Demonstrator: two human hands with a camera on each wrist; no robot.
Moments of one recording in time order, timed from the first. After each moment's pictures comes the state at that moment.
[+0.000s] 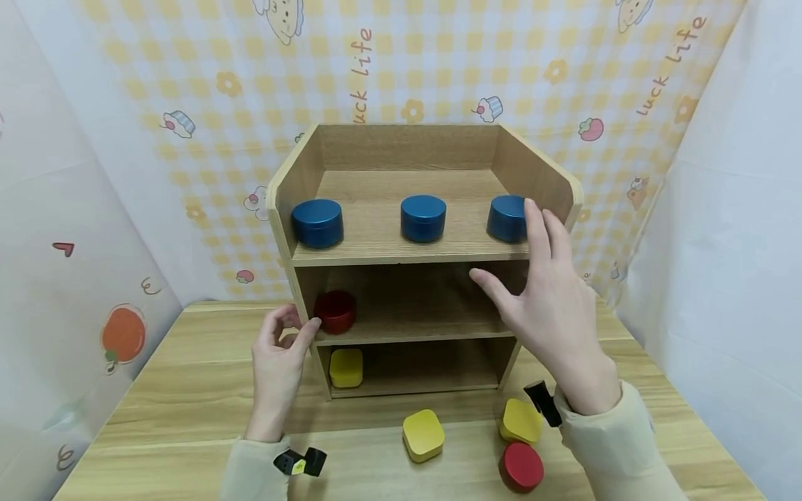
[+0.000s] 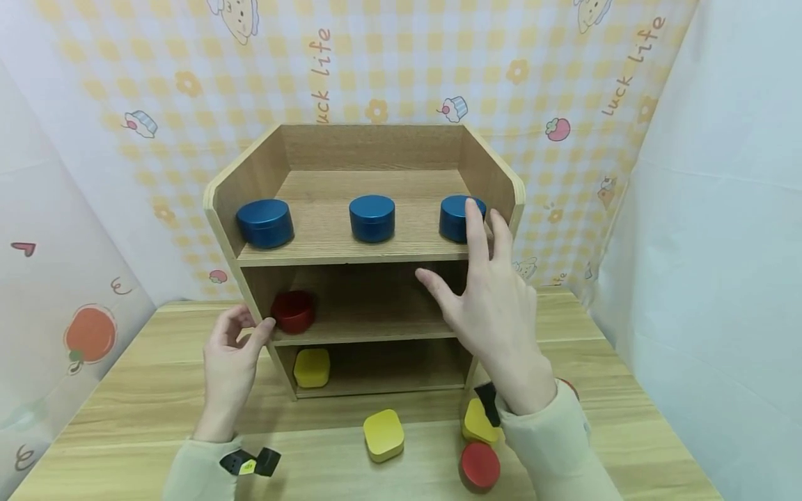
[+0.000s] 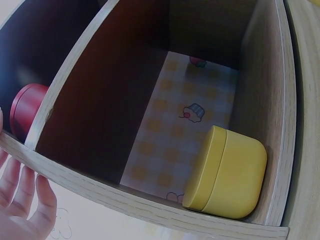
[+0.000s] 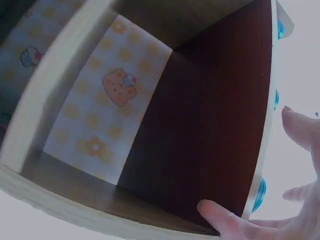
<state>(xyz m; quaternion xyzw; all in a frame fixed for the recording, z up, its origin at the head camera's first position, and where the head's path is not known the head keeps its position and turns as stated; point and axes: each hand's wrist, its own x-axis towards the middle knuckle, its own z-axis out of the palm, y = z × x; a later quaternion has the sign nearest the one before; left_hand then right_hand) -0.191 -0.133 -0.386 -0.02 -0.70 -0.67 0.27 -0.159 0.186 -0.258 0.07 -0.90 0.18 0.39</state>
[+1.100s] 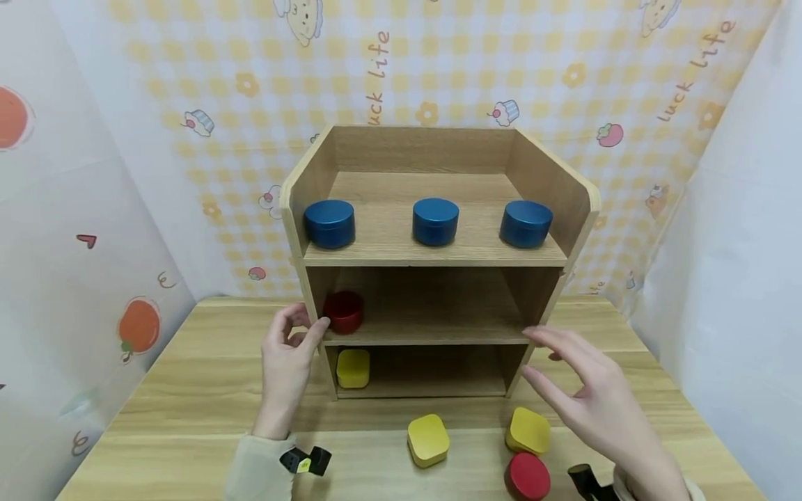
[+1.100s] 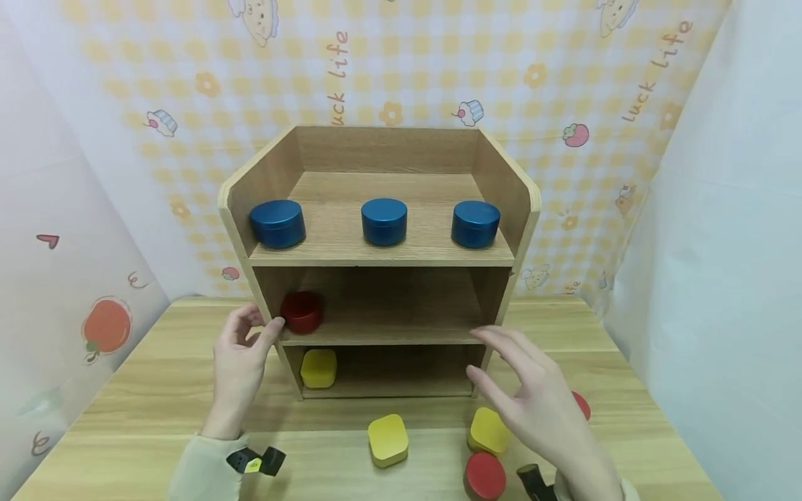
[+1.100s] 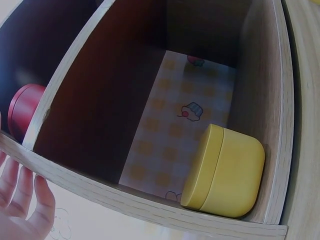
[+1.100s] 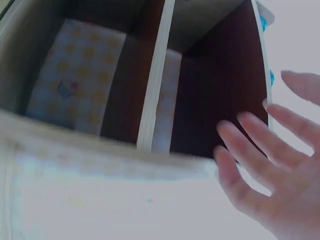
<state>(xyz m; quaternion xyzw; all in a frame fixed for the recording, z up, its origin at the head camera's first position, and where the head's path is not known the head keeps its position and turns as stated) -0.190 -0.133 -0.386 -0.03 -0.69 -0.67 0.28 -0.115 0.240 -0.330 0.27 -0.86 0.30 0.32</state>
